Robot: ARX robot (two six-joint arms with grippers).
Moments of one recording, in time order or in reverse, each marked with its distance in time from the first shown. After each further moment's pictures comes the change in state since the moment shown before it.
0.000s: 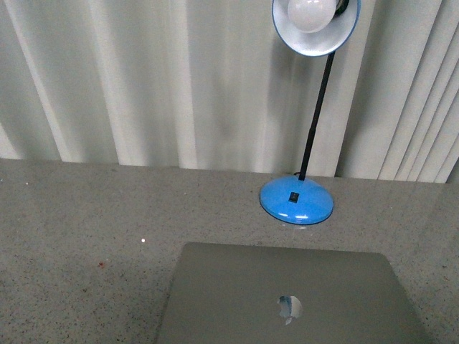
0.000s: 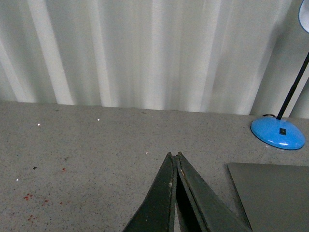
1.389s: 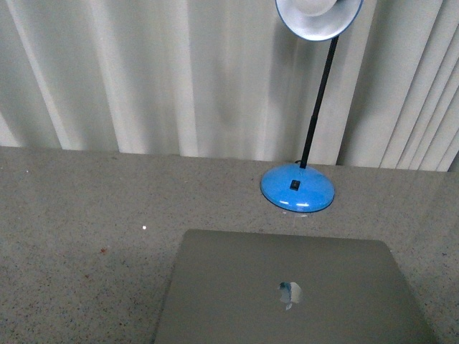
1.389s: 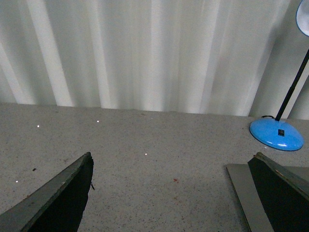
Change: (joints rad) left arm 0.000 -0.004 0.000 0.000 0.000 0.000; right arm 0.000 -0.005 0.000 -0.004 0.001 0.000
